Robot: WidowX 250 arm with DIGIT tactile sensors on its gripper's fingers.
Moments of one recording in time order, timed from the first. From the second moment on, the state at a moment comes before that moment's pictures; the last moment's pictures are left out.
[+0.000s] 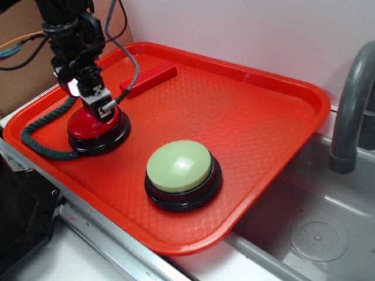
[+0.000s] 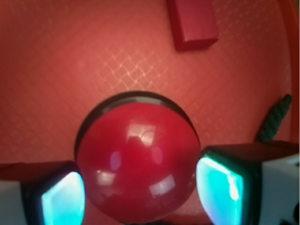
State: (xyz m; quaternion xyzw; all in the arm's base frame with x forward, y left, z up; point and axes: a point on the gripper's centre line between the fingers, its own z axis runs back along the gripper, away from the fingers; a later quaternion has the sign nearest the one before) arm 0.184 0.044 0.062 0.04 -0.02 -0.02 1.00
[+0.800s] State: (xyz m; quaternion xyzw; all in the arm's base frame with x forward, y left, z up) arm 0.180 0.045 0.056 0.03 0.00 -0.02 1.00
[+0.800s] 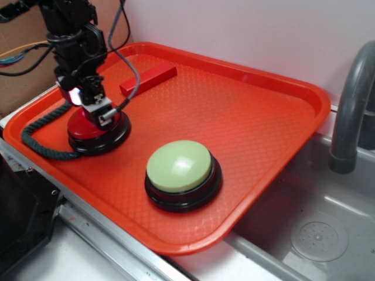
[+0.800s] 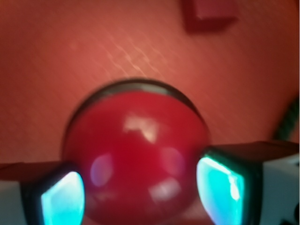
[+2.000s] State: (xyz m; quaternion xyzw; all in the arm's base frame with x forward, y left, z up) arm 0.170 0.048 0.129 0.04 0.00 0.01 1.00
